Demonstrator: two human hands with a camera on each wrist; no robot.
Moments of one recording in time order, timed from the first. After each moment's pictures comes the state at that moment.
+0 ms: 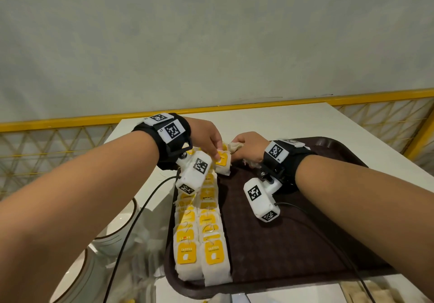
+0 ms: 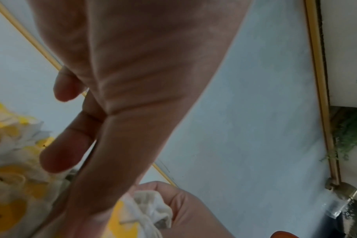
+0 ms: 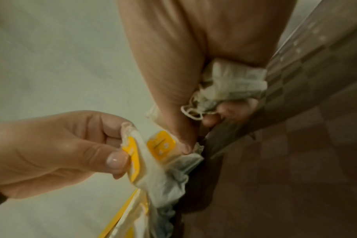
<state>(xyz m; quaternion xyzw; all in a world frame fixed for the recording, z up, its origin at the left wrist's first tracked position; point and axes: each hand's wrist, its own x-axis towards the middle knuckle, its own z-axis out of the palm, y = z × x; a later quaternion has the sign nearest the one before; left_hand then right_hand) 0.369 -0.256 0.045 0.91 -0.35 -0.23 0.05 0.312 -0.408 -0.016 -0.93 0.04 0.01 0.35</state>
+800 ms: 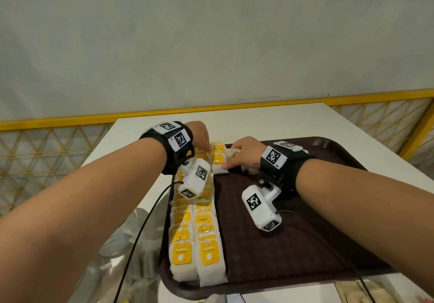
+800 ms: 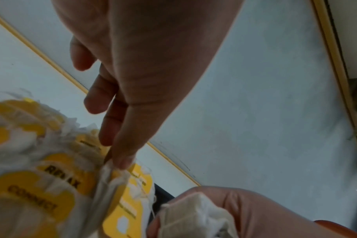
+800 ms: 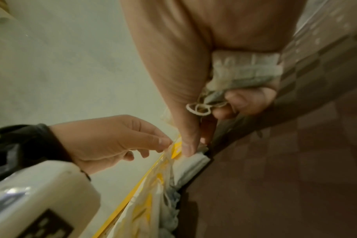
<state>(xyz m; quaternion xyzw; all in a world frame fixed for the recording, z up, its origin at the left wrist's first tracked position) 0.382 -0.263 0.020 0.96 -0.24 -0.11 0.05 0.302 -0.406 -0.022 -0.92 0.06 0.04 0.38</state>
